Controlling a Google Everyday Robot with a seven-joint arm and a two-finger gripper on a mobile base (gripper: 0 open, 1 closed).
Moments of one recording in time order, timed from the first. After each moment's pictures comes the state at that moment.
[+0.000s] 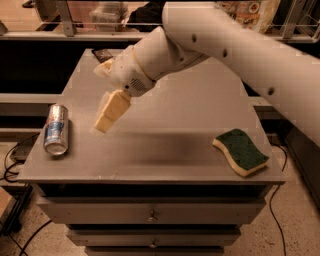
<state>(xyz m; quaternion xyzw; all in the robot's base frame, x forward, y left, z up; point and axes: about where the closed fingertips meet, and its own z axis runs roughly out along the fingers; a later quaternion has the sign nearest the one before) 0.520 0.153 0.926 -0.70 0.55 0.30 0.35</state>
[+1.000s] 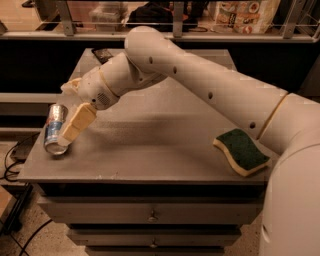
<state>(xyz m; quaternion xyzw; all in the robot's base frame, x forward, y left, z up) 0.527 0.241 0.884 -0.69 0.50 0.40 0.33</state>
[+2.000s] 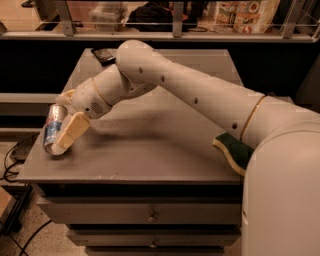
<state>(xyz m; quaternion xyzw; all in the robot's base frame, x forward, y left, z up) 0.523 0.265 0.853 -0.69 0.50 0.43 0.31</state>
